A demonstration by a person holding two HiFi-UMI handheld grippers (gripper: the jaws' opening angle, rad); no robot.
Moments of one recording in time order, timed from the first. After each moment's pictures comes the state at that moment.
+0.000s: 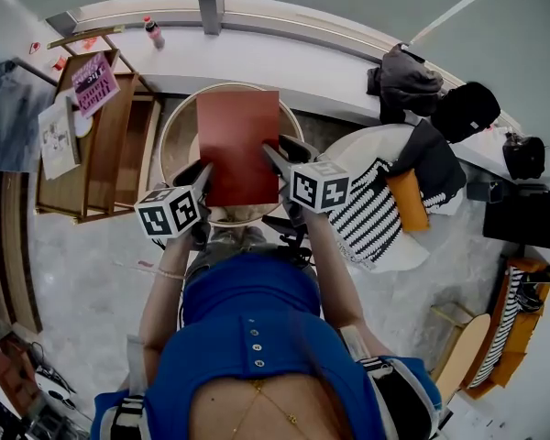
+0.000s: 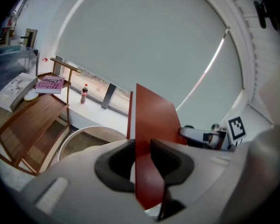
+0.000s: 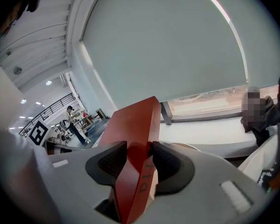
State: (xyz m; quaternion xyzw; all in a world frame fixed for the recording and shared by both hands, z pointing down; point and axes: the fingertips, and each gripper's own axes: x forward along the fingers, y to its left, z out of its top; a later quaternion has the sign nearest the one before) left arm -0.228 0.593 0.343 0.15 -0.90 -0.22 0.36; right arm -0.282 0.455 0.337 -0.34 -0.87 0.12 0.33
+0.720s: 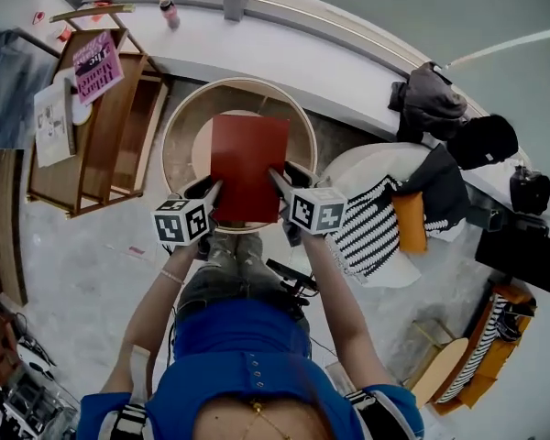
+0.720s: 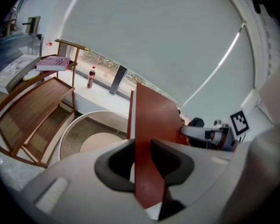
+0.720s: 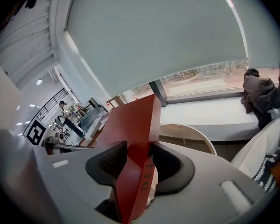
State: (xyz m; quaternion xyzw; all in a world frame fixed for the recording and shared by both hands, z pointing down) left arm -0.247 0.603 0.452 0.13 -0.87 -0.23 0.43; right arm -0.302 0.466 0.449 -0.33 -0.84 0.12 0.42
